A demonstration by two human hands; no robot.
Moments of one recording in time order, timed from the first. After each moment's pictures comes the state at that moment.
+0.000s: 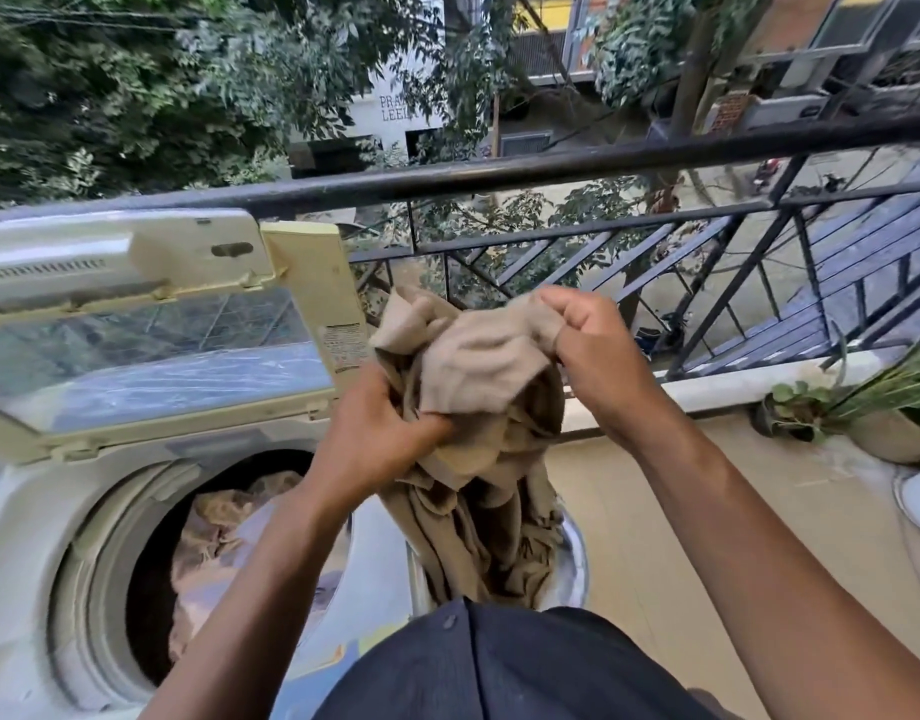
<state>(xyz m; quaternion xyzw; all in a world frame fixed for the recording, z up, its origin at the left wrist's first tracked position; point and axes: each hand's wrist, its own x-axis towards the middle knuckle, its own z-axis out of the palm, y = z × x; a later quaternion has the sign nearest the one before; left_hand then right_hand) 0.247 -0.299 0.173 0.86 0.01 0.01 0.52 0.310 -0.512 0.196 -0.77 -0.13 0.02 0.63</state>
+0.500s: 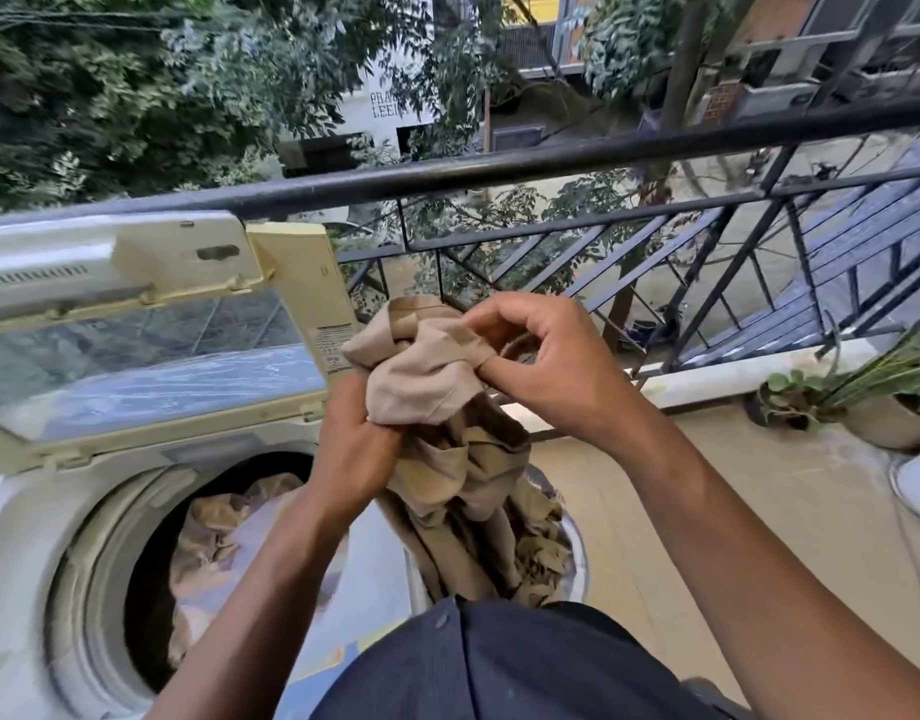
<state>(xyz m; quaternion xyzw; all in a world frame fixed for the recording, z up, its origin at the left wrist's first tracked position) 0.248 -0.306 0.170 0.79 -0.02 0.10 0.61 0.297 -0.500 0.207 -0.80 -0.24 -0.01 0.55</state>
